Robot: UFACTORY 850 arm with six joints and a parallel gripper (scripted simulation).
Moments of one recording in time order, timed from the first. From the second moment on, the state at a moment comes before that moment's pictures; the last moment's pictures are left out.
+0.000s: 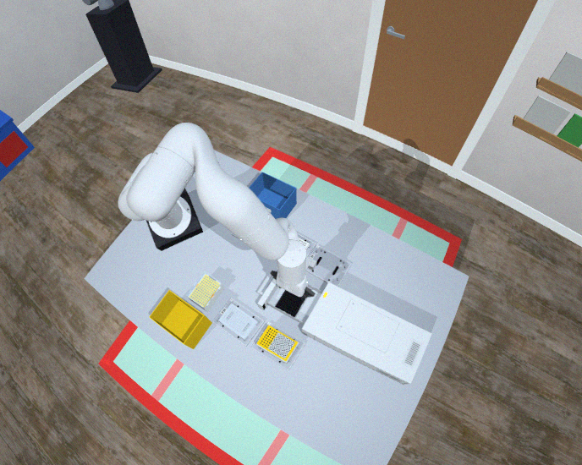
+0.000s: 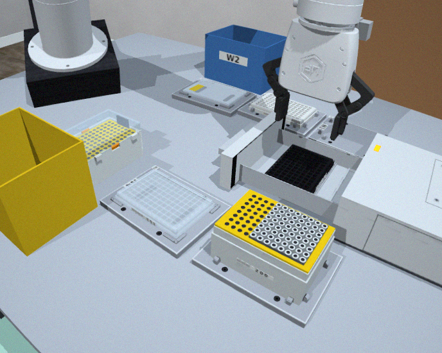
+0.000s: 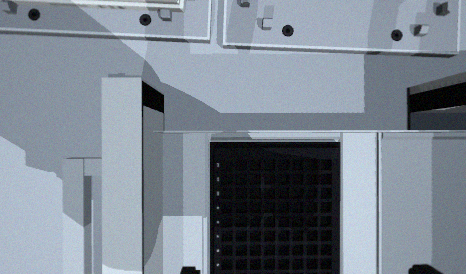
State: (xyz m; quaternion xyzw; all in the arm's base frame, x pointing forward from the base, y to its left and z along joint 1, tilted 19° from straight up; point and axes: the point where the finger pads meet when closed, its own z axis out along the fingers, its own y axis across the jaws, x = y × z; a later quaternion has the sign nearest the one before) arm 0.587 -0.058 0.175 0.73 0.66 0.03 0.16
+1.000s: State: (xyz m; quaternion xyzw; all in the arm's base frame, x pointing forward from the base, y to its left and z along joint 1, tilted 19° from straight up) arm 0.576 -0.050 0.215 0.73 0.66 0.03 0.16
